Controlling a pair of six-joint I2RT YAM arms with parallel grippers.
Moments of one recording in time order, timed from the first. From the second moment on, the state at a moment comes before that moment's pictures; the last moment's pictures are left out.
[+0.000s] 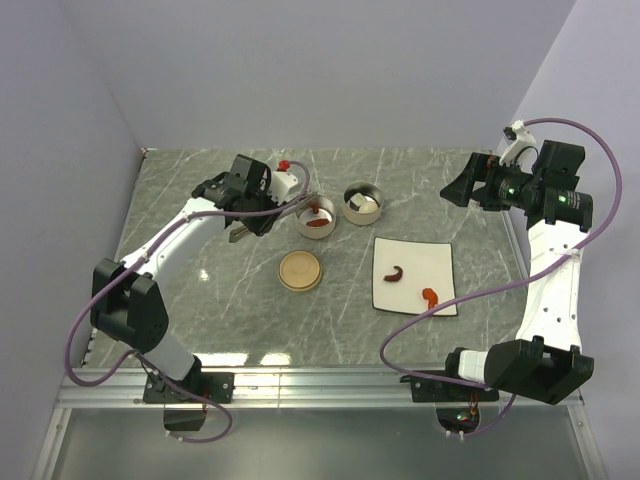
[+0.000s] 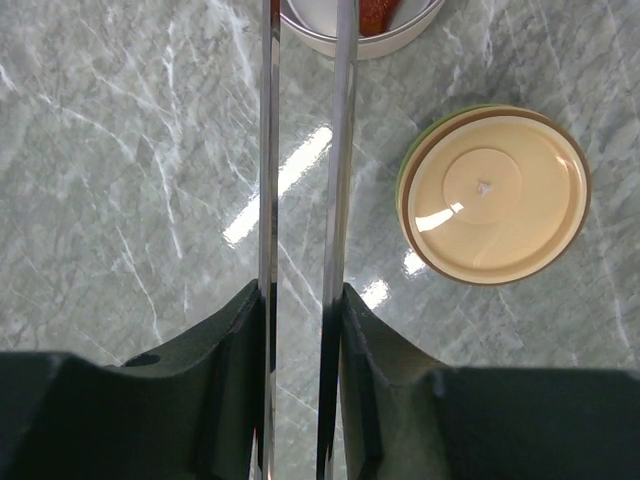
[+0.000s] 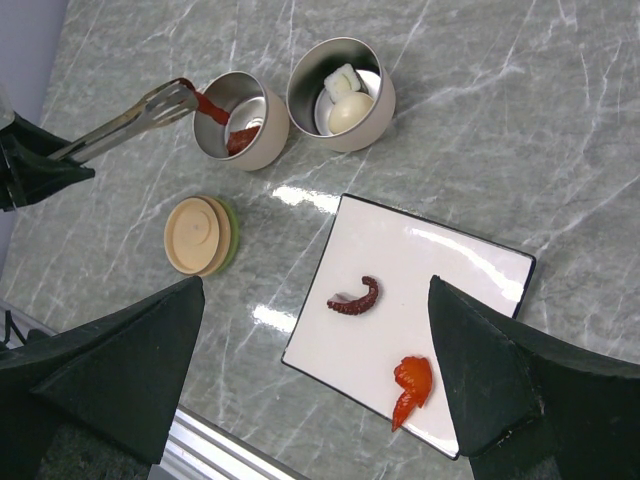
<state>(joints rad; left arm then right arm) -0.44 1.58 1.37 -0.72 0.10 0.35 -0.29 1.27 1.50 -0.93 -0.70 0.00</state>
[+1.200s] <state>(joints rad) -0.81 1.72 1.46 -0.77 0.34 0.46 -0.29 1.27 1.50 -0.93 -0.70 0.00</state>
